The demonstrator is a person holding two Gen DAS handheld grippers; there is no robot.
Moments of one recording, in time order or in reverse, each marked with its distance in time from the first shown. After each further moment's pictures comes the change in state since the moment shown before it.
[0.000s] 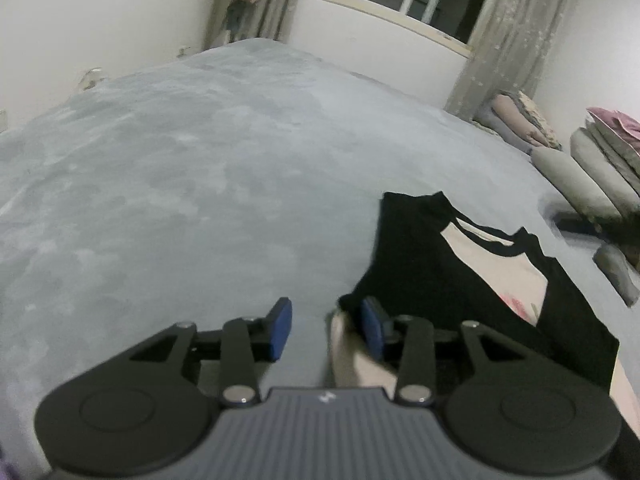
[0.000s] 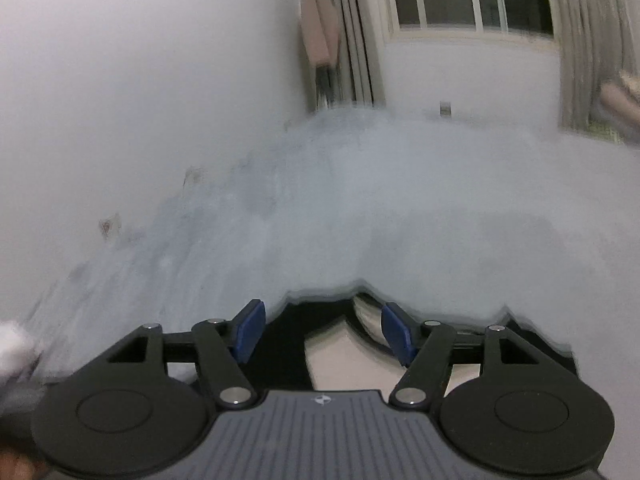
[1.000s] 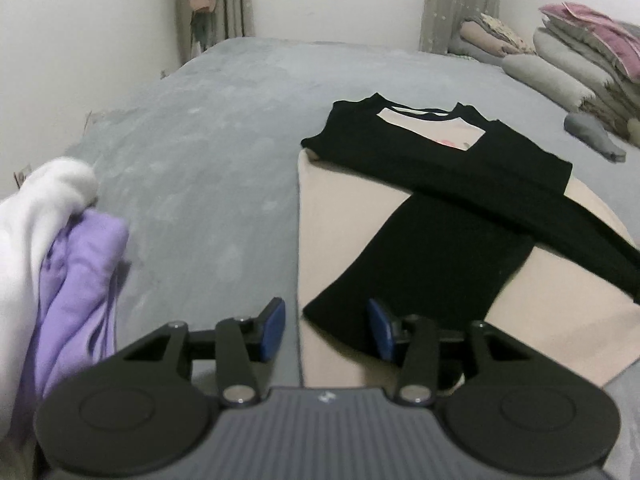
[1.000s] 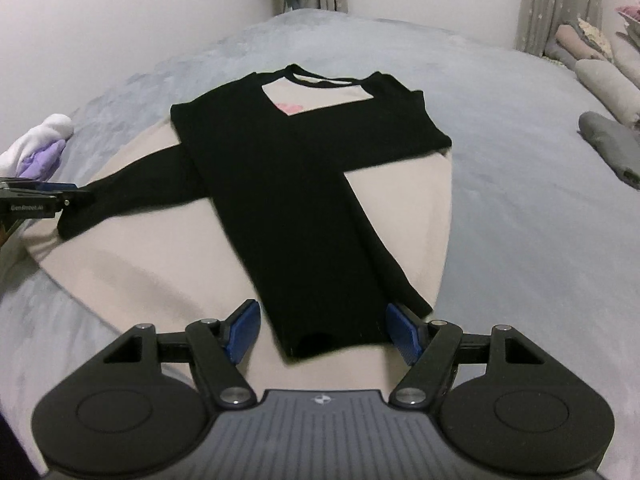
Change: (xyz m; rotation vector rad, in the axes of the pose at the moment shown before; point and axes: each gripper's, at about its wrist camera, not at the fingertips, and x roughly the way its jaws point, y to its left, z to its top) left arm -0.130 -0.041 -0.119 0.263 0.076 0.089; right arm -0.188 -0.013 -0.209 -0.043 0.196 -0.163
